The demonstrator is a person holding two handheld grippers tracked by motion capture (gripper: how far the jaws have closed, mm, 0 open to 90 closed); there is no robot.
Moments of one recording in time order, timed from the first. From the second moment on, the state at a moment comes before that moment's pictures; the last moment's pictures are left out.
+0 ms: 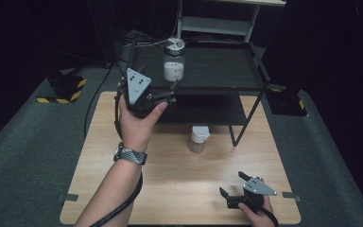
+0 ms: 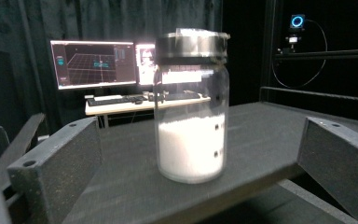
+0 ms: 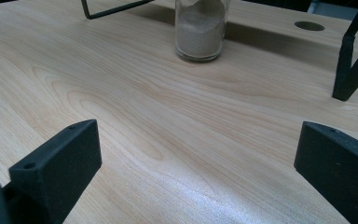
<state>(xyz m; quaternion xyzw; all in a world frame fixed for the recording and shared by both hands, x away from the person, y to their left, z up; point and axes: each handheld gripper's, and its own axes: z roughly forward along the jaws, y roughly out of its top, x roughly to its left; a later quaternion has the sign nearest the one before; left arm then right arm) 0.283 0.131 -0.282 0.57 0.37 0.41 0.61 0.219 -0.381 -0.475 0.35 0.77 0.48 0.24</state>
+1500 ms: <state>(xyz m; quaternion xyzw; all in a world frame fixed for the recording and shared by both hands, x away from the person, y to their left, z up) 0.206 0.164 -0.437 0.65 0.36 0.32 0.59 0.218 -0.378 -0.474 0.34 0.77 0.48 0.25</state>
